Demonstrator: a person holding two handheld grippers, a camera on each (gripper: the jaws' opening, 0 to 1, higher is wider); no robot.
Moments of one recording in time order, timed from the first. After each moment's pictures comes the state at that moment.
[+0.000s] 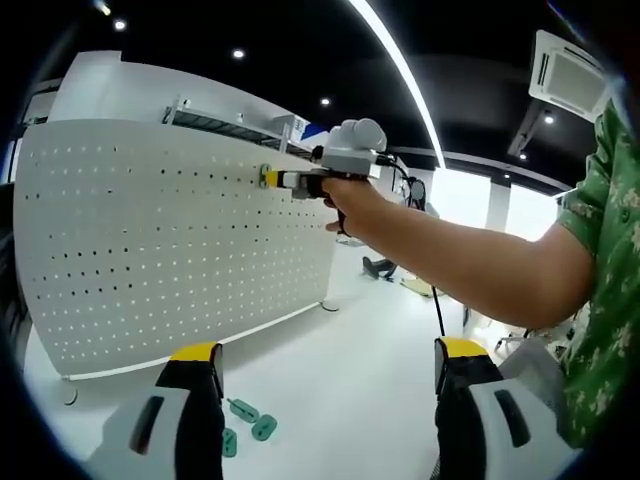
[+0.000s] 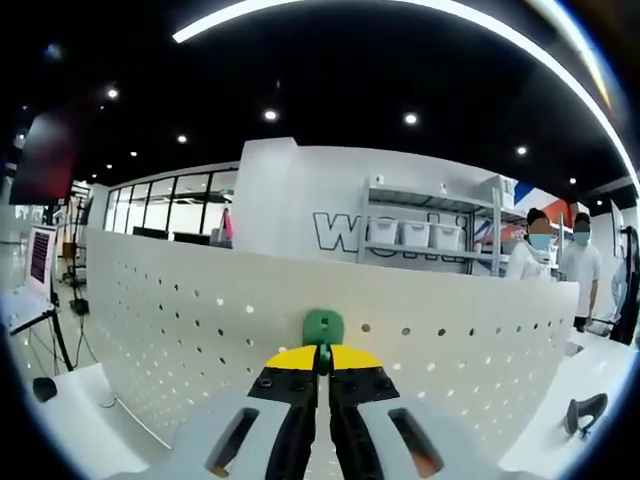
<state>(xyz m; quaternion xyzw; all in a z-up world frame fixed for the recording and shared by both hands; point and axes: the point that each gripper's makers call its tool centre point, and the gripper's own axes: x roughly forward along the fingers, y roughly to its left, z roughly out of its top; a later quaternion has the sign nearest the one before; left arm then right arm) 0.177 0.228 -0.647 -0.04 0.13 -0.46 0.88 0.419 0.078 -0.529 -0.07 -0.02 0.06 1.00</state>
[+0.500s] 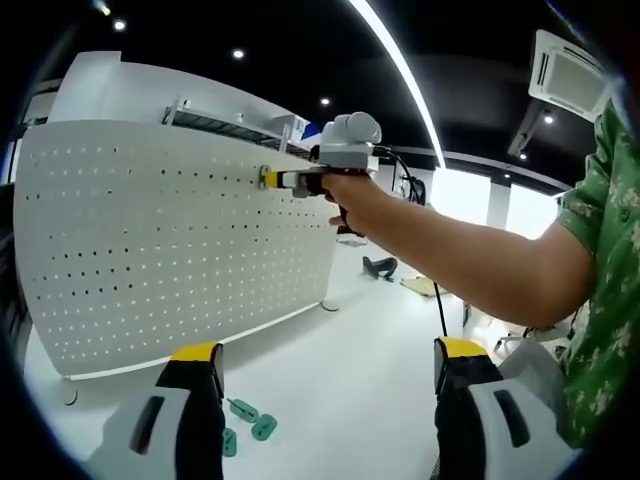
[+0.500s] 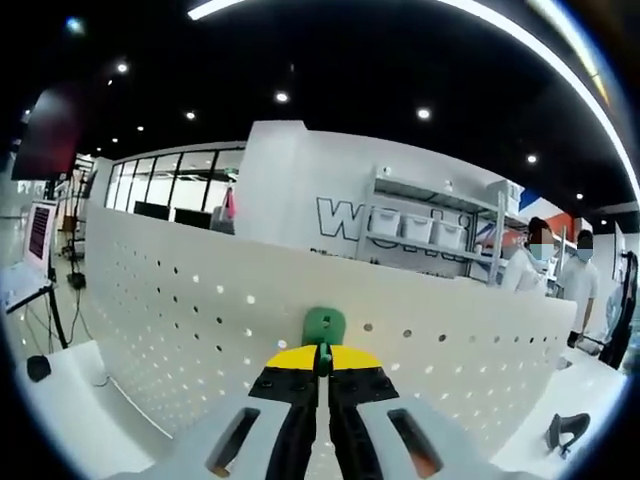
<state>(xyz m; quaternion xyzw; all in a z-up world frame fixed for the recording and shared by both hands) 0.176 0.227 -0.646 -0.04 0.13 -0.46 0.88 0.419 0.079 -0.532 -0.10 0.01 0.06 0.99</state>
